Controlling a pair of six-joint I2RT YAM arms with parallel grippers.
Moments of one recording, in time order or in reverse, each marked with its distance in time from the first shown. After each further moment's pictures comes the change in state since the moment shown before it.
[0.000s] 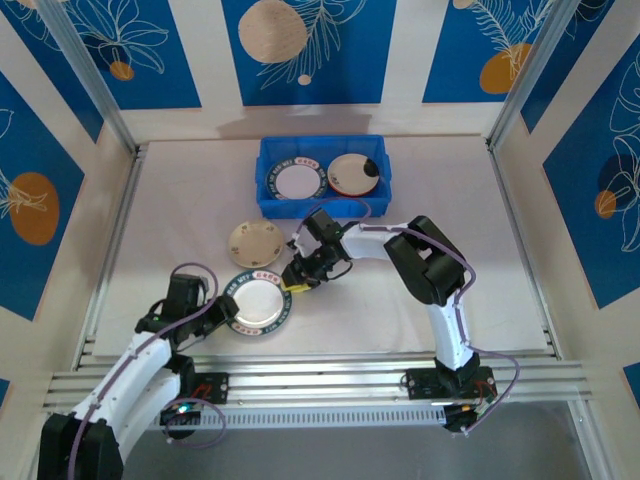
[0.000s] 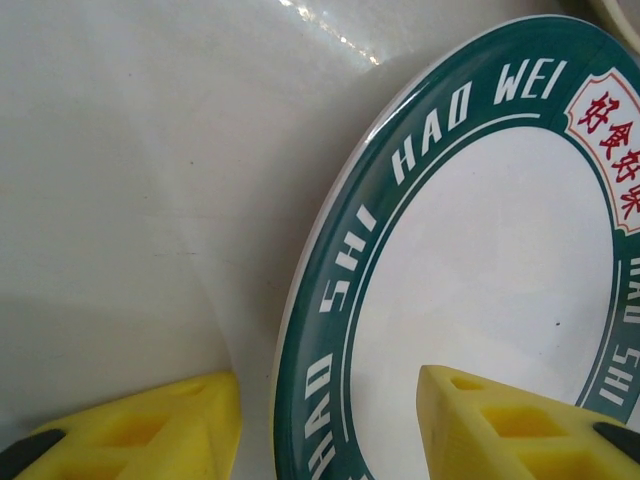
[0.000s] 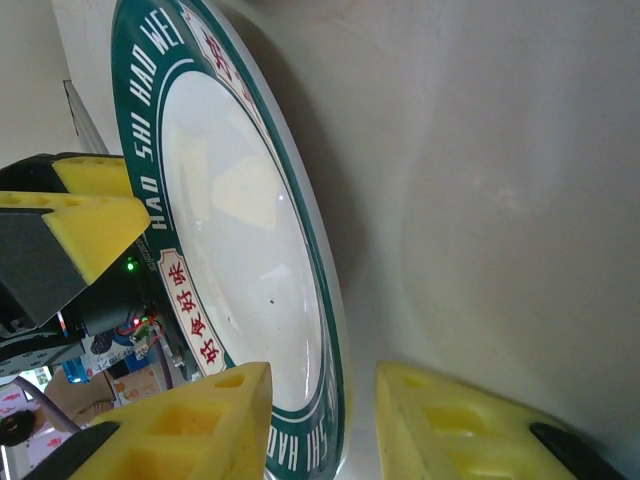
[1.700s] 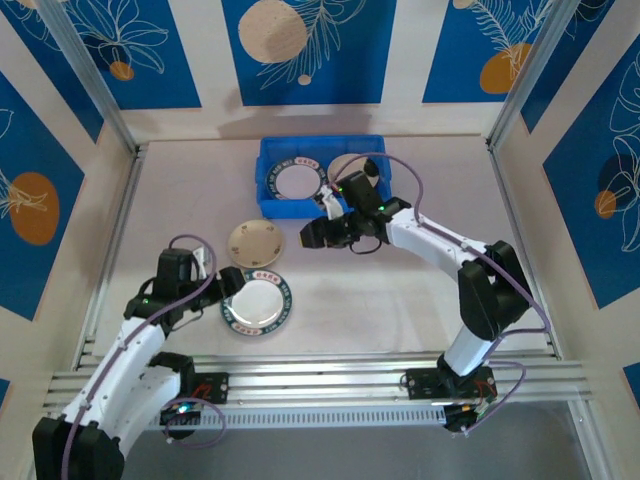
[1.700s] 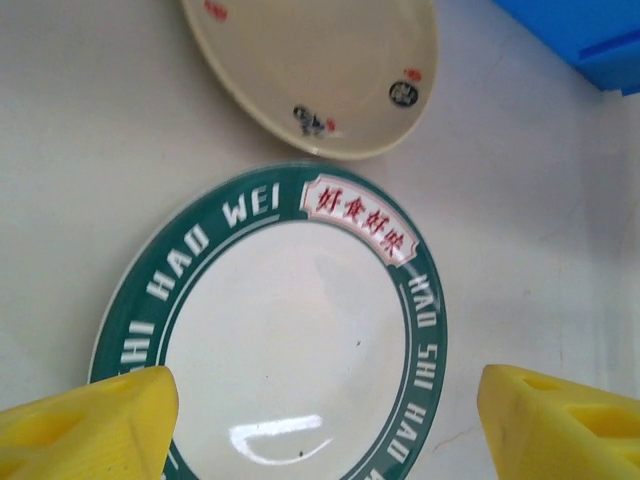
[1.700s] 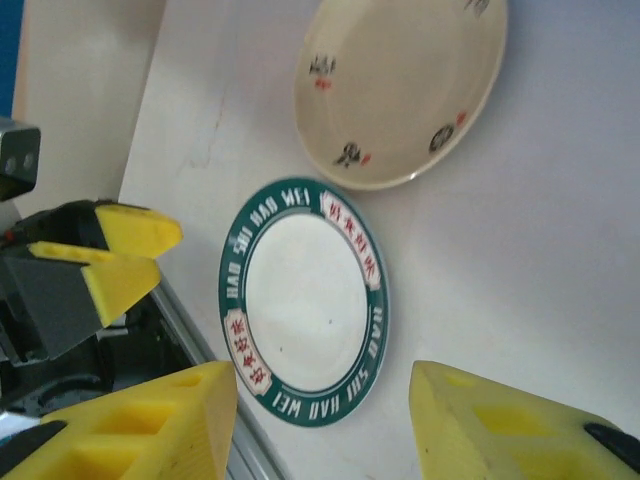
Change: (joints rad) left arm 0.022 0.005 0.222 -0.058 0.080 0.143; right arm -0.101 -0.415 -0.030 -0.119 0.236 -0.068
